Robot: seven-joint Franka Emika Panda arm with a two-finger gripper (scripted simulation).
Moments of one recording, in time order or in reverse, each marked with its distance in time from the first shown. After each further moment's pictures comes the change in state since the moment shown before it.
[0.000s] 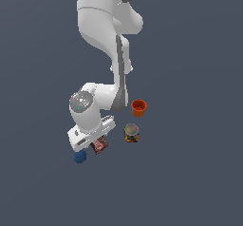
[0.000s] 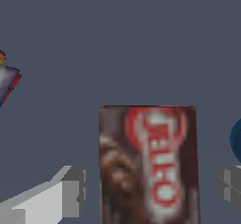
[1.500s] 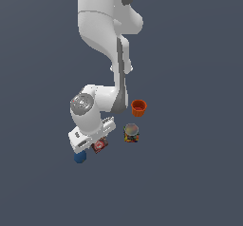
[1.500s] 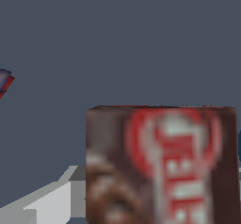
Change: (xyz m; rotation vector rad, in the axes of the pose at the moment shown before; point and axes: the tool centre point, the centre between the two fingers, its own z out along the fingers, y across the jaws) arm 0.004 0.001 0.007 0.000 -0.001 -0.001
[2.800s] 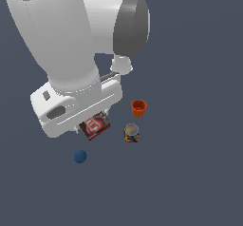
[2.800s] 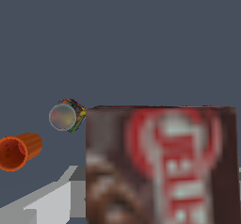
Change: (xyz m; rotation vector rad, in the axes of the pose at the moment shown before) arm 0.053 0.003 -0.259 -0.001 0.003 -0.003
